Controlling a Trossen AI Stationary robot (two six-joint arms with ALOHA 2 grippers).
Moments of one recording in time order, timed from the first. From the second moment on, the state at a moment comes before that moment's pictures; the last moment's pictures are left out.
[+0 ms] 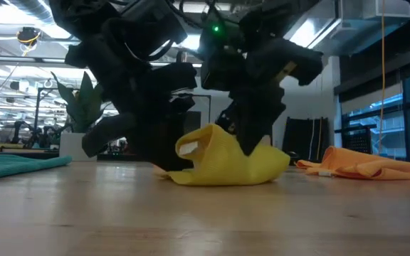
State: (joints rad) left arm -0.20 1.83 0.88 0.01 -0.22 0.32; right arm 0.02 1.99 1.33 -0.57 -0.45 -0.17
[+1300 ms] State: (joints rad) left arm -0.26 1.78 0.88 0.07 -0.21 0.35; right arm 0.01 2.01 1.33 -0.53 -0.39 -0.16
